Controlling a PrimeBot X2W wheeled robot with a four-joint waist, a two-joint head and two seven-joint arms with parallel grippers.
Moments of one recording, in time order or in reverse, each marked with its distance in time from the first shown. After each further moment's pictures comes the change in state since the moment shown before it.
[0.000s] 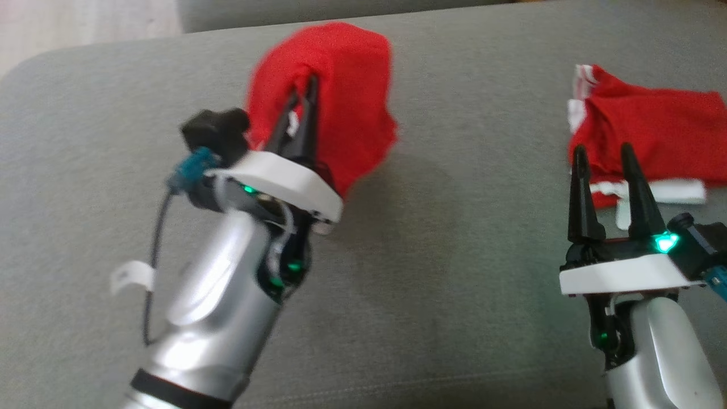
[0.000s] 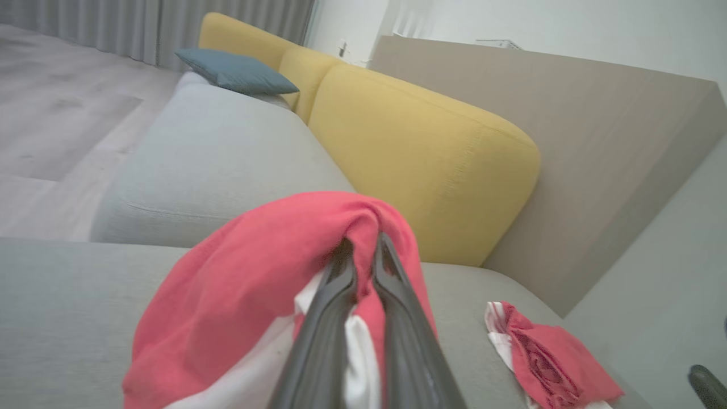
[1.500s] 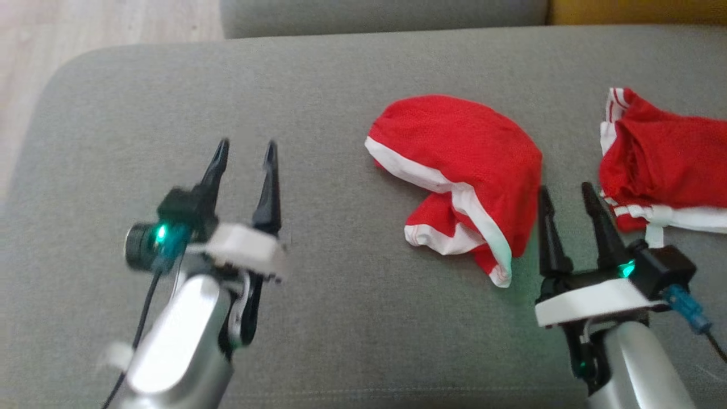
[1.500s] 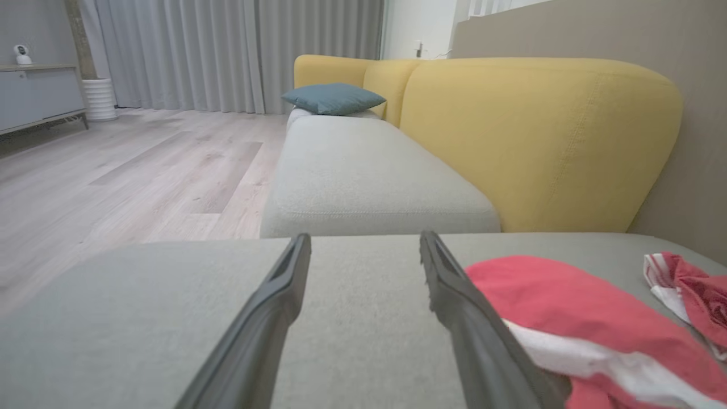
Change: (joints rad) left arm 0.195 0.129 -0.005 -0.060 0.199 0.125 -0.085; right arm 0.035 0.000 0.065 0.114 -0.020 0.000 -0.014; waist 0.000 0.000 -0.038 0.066
